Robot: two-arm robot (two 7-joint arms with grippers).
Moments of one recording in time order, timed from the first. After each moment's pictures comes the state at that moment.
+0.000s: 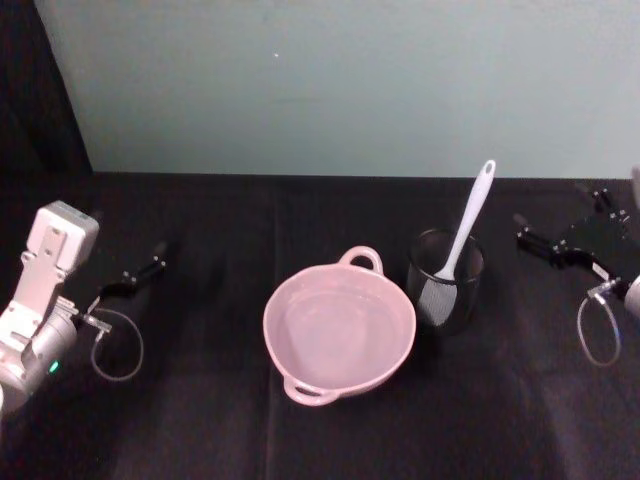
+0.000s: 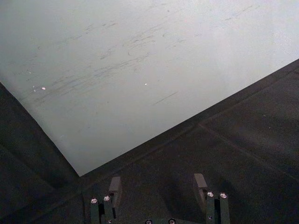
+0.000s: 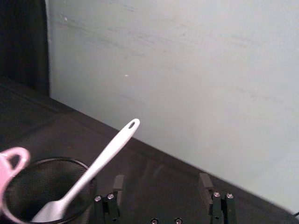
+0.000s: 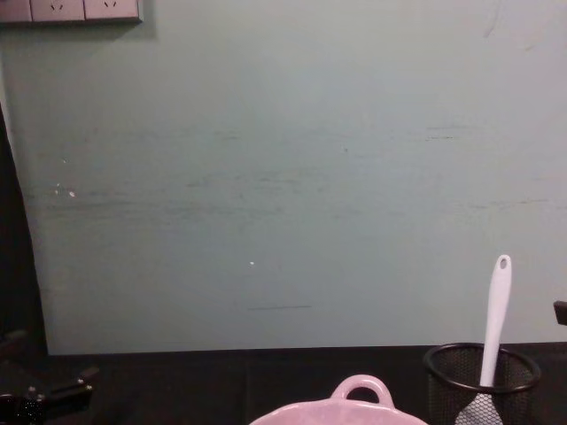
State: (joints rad) left arm -0.20 0.60 0.45 -1.41 -0.25 -0.12 0.03; right arm 0.23 0.67 -0.36 -1.51 0.38 0.02 0.13
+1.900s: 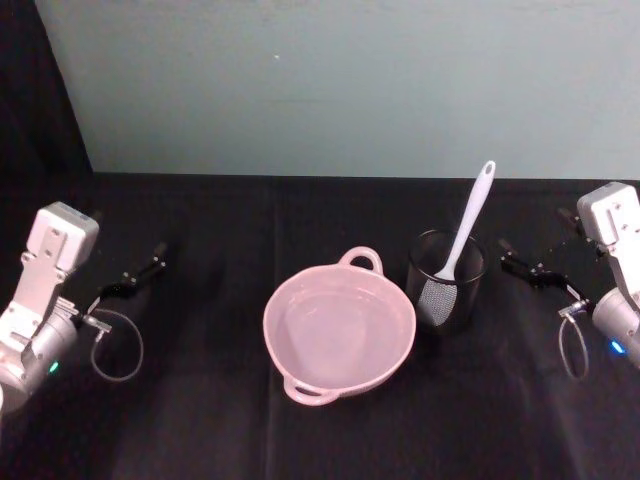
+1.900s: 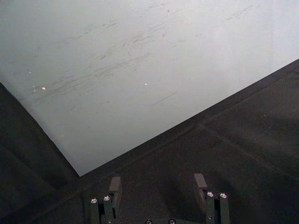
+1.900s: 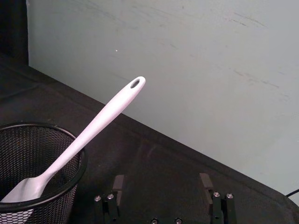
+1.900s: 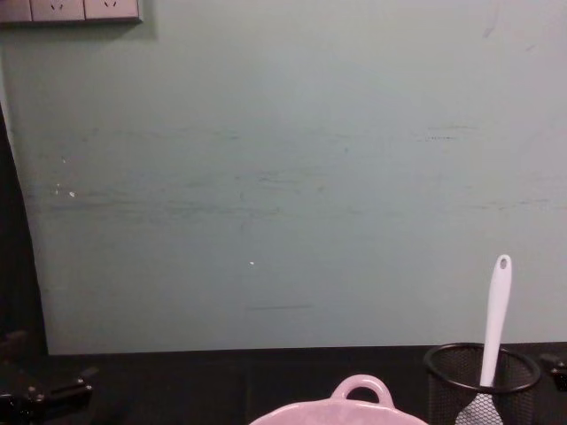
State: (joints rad) left arm -0.20 0.60 0.45 -1.41 -0.25 -0.12 0.03; right arm 0.28 0.56 -0.39 -1.35 0.21 -0.01 0.07
